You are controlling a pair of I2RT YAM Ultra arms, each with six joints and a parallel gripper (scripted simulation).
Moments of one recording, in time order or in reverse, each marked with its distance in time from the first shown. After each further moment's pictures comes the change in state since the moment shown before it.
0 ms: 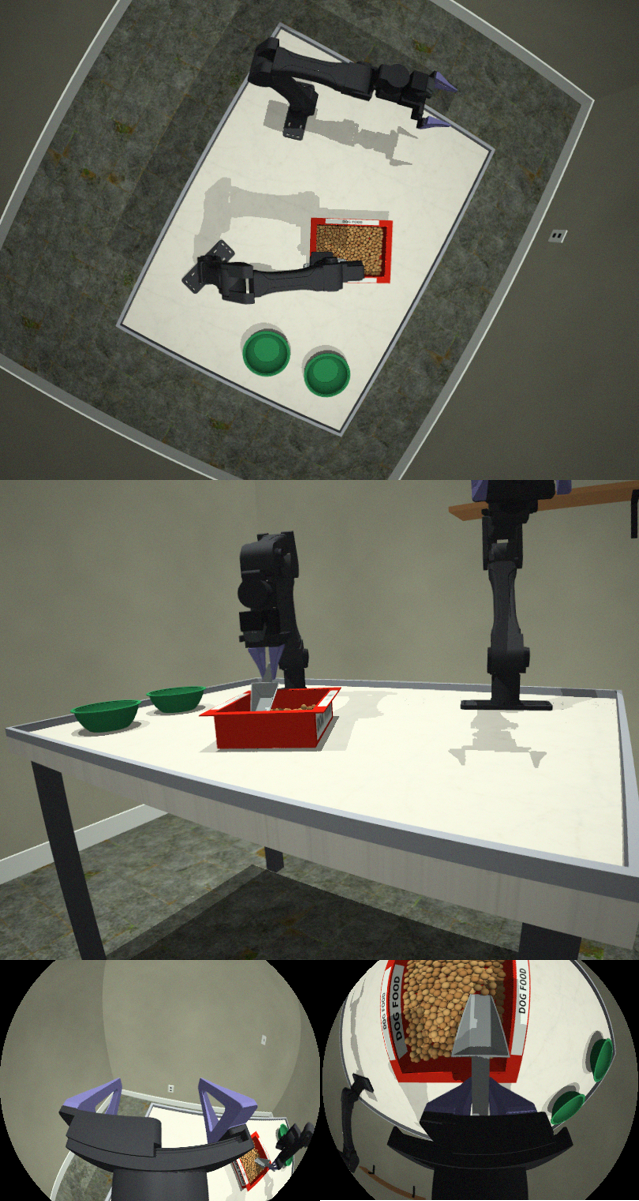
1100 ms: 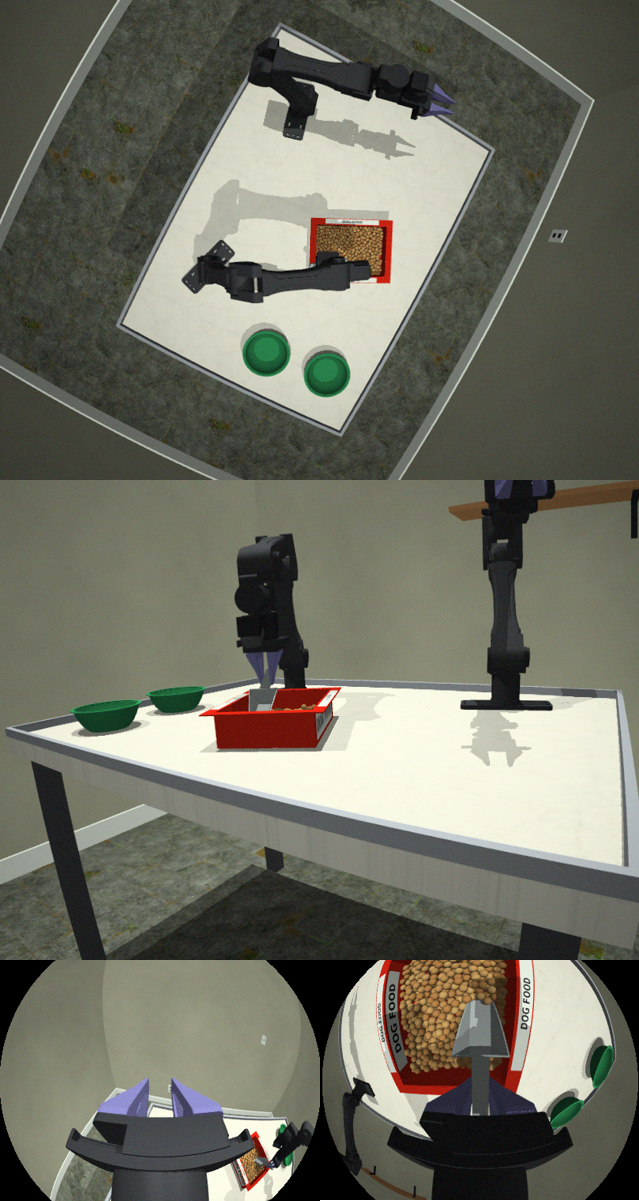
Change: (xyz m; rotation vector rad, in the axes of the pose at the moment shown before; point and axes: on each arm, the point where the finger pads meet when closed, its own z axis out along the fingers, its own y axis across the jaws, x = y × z) left arm 0.000 0.000 0.000 0.000 0.000 0.000; right arm -0.019 0.000 0.008 -0.001 0.007 0.000
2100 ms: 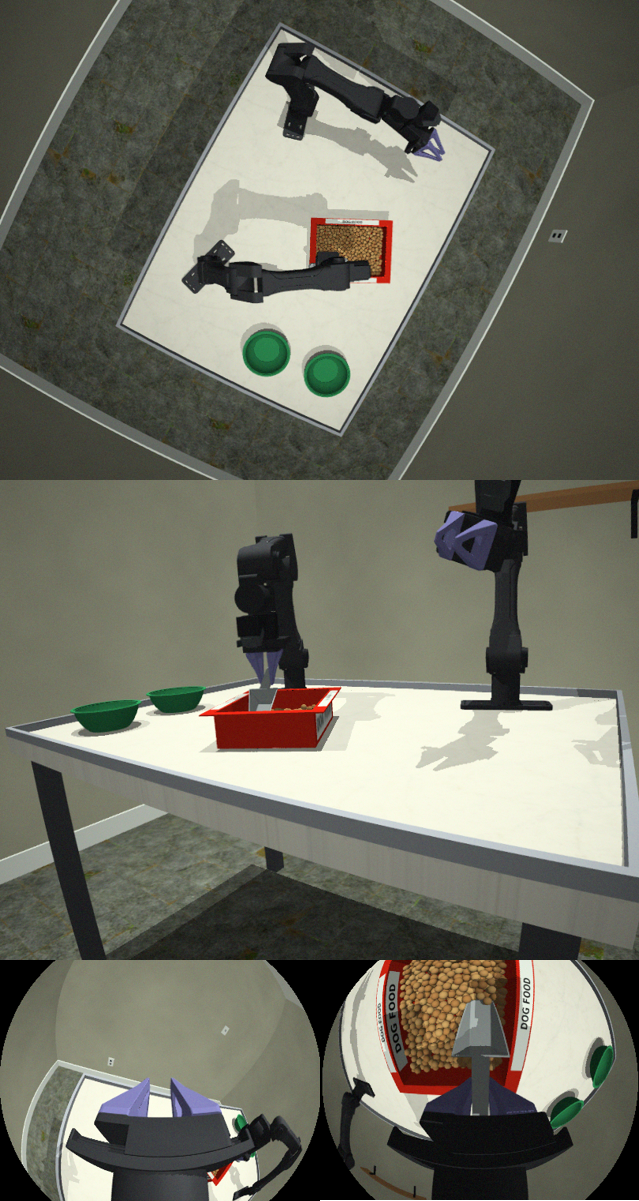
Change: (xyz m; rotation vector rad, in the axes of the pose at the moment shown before) left arm 0.107 -0.104 0.036 0.371 0.192 -0.382; right arm 0.000 0.000 0.000 0.000 0.000 0.000
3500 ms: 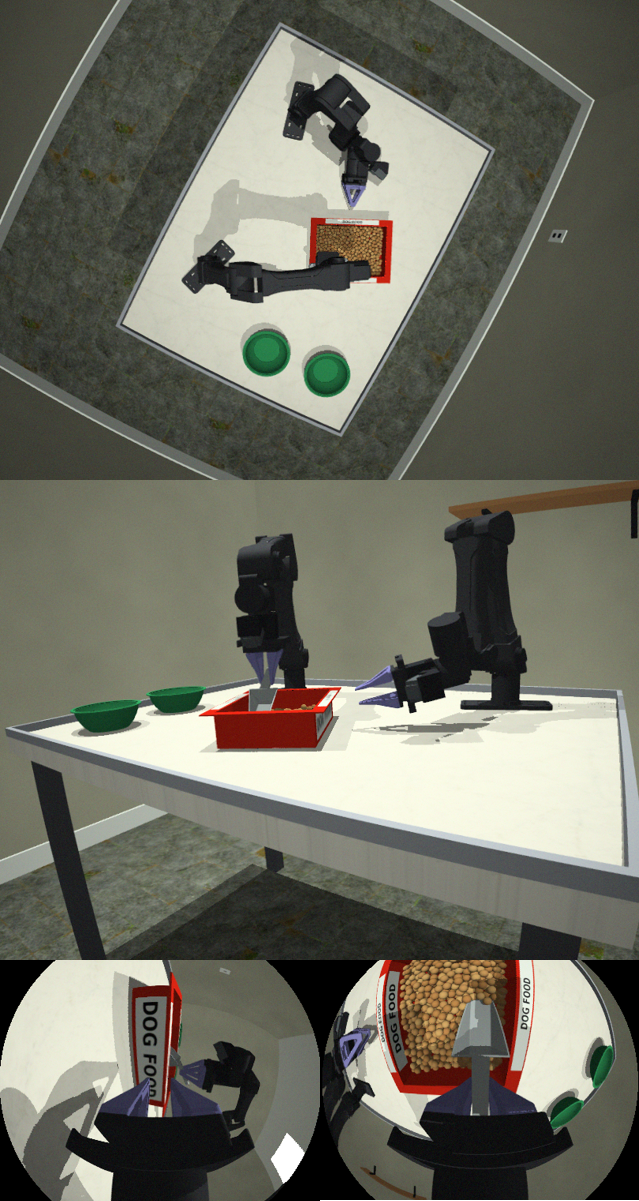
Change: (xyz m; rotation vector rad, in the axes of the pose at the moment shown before) left arm 0.315 -0.111 -0.070 0.443 0.921 -0.918; right arm 0.000 0.000 0.000 0.000 0.000 0.000
